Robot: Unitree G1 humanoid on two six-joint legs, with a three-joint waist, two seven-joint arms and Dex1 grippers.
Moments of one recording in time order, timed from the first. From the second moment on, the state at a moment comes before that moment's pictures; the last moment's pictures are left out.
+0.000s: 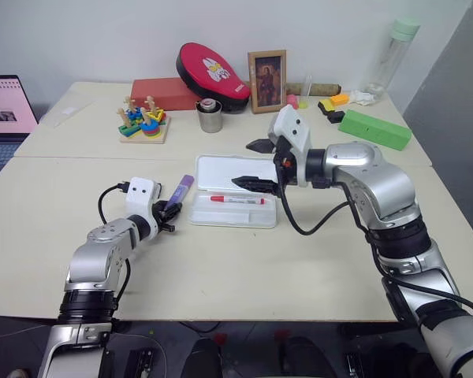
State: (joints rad) left arm -0.36 0.53 0.13 0.11 -0.31 0.65 -0.45; right arm -0.90 -0.37 0.23 -0.08 0.25 0.75 0.90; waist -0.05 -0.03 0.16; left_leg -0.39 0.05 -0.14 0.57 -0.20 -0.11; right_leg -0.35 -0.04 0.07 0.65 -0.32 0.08
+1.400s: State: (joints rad) left arm -0.91 0.76 -0.27 0.73 -0.05 -0.11 -1.57; right arm -0.67 -0.59 0.10 -0.35 0.39 0.79 0.86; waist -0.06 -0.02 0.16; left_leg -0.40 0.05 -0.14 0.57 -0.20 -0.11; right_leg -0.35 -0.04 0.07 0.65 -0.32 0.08
